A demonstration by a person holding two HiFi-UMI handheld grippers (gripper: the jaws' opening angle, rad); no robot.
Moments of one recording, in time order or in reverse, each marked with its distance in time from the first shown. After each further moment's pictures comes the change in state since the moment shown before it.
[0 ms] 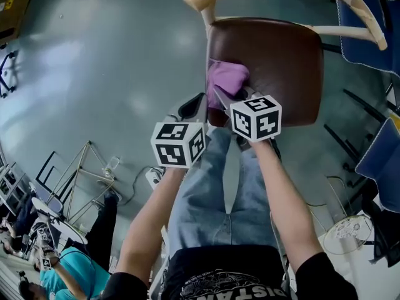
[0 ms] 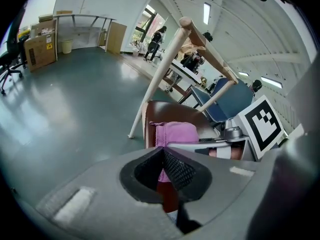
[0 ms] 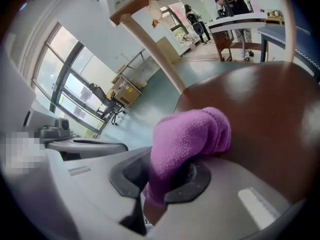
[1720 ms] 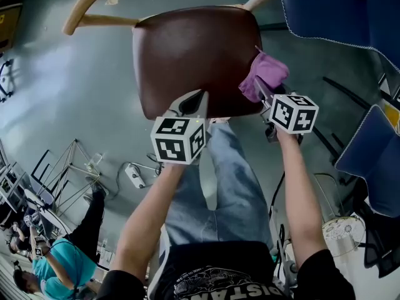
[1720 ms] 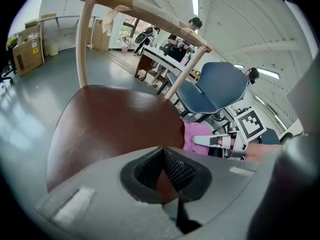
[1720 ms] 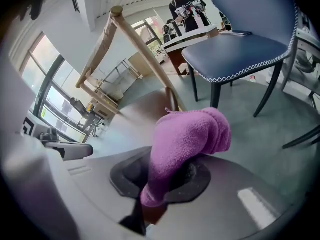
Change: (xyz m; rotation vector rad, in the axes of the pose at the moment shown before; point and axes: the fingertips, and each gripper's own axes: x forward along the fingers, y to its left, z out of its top) left arm 0.096 -0.201 -0.026 0.059 0.042 -0.022; right arm -0.216 -0.260 -0.021 0.135 -0.110 -0.184
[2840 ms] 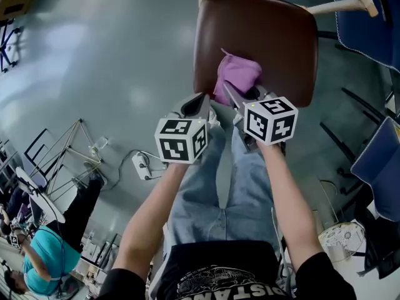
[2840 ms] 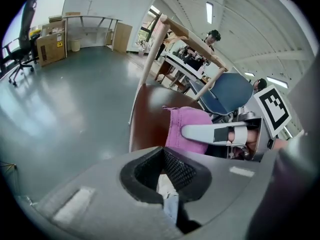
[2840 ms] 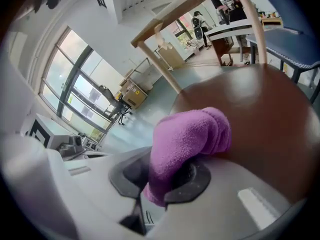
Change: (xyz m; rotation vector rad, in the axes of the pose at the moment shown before) left arm -0.113 0.136 -0.077 -0.104 -0.041 0.078; right arm 0.075 0.262 -0.079 -0.160 0.055 0.240
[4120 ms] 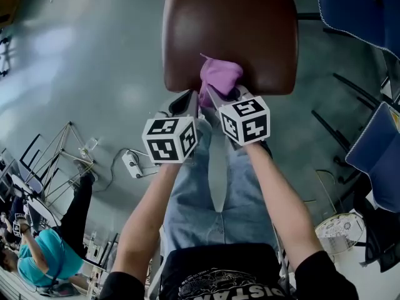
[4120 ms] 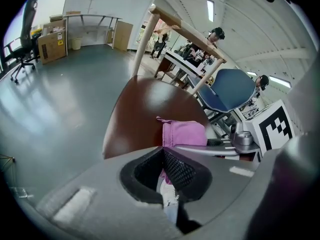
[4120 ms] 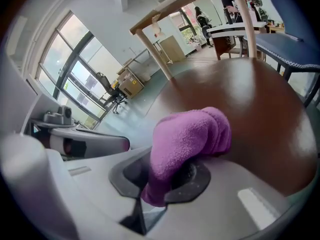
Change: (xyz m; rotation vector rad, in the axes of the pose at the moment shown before) left arm 0.024 -0.042 -0.022 -0.014 0.008 0.023; right arm -0.017 -0.039 -0.058 -0.085 0.083 -0.066
